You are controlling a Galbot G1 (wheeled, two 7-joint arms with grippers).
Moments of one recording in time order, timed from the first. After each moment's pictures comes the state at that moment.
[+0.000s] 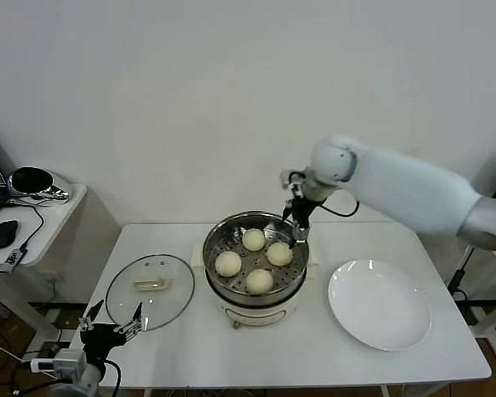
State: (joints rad) left arm 1.61 -1.44 -0.80 -2.19 -0.06 0.43 0.17; right arm 0.49 0.95 -1.07 1.27 0.36 -0.46 -1.10
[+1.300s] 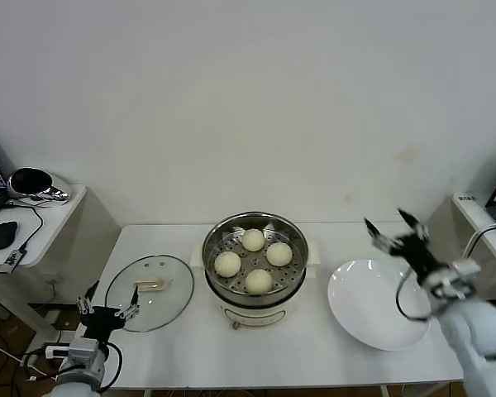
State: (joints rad) left arm 1.52 -1.40 -0.76 -2.04 0.23 0.19 0.10; right arm -1.34 1.00 0.74 1.90 0.60 -0.11 -0.15
